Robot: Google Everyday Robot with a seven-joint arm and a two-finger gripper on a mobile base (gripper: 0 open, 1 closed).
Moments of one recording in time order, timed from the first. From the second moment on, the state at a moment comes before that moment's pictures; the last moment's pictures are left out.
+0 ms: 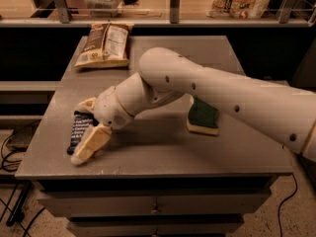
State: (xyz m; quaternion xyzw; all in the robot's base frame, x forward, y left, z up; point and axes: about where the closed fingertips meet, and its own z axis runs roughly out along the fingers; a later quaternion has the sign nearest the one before) arm 0.464 0.201 0.821 -0.69 0.52 0.38 0.31
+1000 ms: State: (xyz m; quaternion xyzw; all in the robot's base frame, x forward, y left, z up) arm 0.465 0.196 0.822 -0.69 0.53 0.38 0.31
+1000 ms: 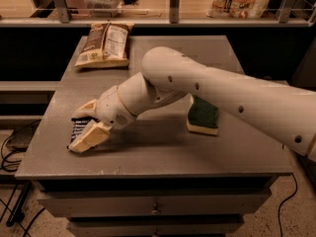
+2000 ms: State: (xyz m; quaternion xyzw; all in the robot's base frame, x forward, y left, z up) arm 0.539 0.127 0.874 -0.64 0.54 0.36 0.41
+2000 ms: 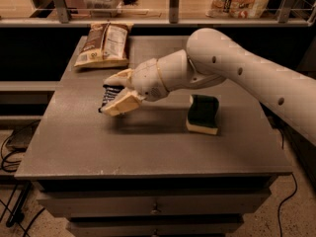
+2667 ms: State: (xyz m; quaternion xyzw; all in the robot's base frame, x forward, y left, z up) arm 0.623 0.056 0.882 -0.60 0.56 0.35 0.46
